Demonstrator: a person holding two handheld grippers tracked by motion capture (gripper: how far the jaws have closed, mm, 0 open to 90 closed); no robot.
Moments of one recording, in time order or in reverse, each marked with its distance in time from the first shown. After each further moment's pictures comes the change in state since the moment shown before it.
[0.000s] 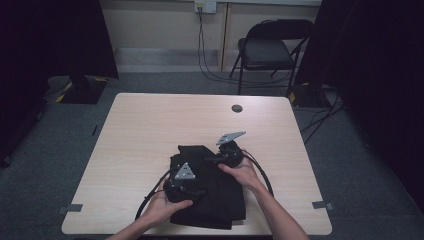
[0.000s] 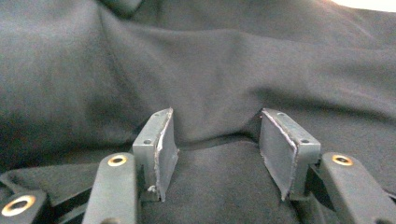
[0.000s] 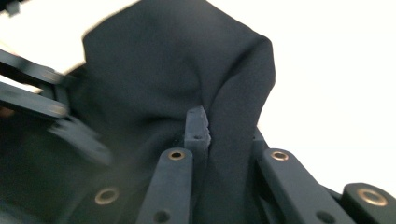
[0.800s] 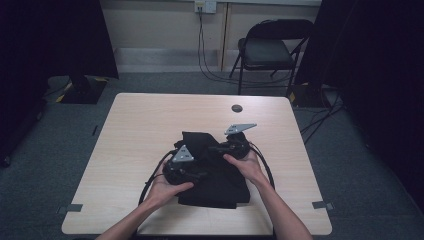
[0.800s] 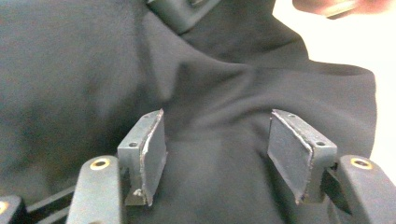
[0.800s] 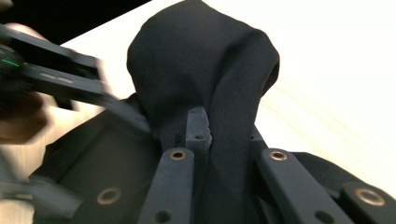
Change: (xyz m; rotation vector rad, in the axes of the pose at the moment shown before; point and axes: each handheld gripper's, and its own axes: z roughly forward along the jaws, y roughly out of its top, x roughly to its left) left arm 0.018 0.030 -0.025 -0.093 0.046 0.037; right arm -0.013 0.013 -0.023 -0.118 -0.011 0.043
